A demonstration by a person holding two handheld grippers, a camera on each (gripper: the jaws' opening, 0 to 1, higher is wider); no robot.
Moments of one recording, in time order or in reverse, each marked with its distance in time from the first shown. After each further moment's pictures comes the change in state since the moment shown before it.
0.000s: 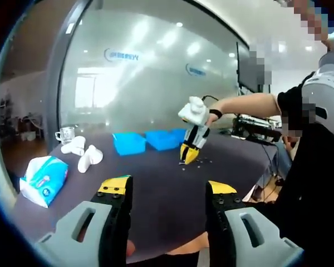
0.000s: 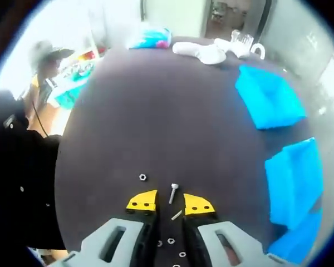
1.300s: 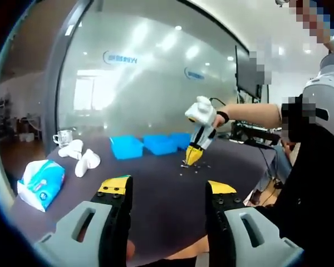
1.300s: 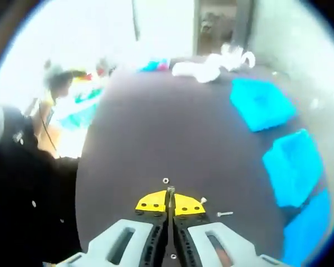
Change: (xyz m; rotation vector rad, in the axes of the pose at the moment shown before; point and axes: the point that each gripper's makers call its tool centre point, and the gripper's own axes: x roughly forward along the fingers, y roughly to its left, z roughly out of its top) left arm 0.005 -0.006 0.011 -0.007 -0.034 -0.023; right arm -0.047 0.021 0.007 0.134 -0.233 -0.009
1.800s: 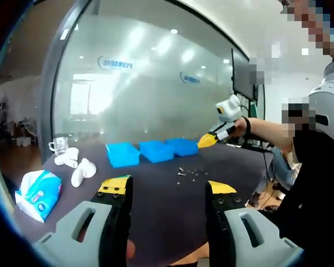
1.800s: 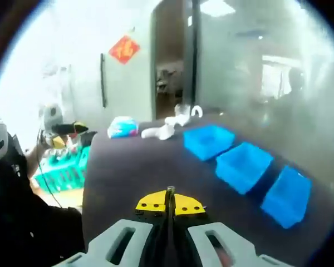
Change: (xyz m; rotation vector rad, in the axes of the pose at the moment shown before) left arm 0.009 -0.004 0.018 0.013 -0.030 -0.026; right arm -0.104 -0.013 -0.005 0.192 -0.496 -0.305
